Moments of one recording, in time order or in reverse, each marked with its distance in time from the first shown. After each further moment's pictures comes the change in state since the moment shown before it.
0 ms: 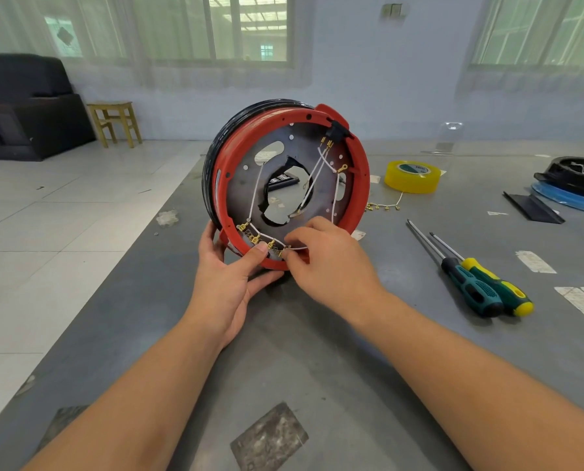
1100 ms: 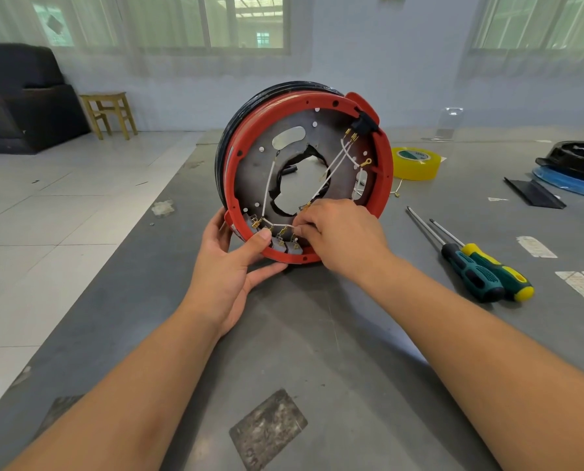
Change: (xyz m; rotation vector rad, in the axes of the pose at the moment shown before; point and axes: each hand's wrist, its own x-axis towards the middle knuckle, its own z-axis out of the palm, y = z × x) left_hand -0.002 0.002 0.001 0.064 -0.051 -0.054; right_hand 0.020 0.013 -0.021 -0.193 -0.170 0.021
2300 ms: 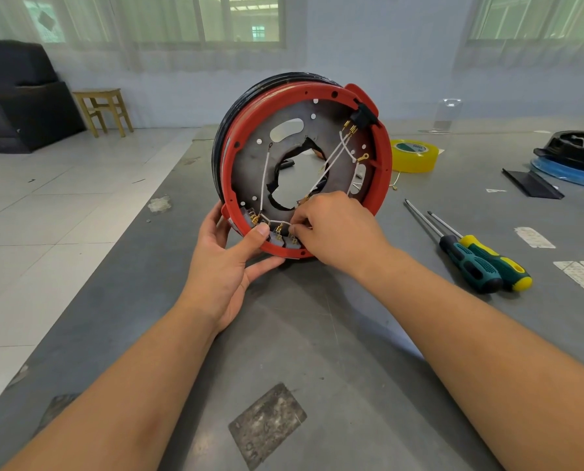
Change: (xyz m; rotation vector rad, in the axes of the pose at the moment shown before) left_hand 0.000 -0.001 -0.001 -0.011 0.003 0.004; right_hand 0.002 -0.006 -0.002 -0.002 -0.031 0.013
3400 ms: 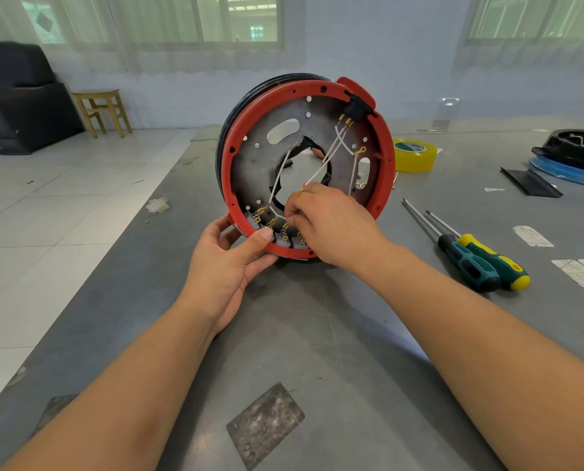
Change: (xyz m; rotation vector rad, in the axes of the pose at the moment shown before) left_hand -0.004 0.004 0.004 0.012 0.028 -0.054; right_hand 0.002 0.004 -0.002 0.035 0.034 -0.131
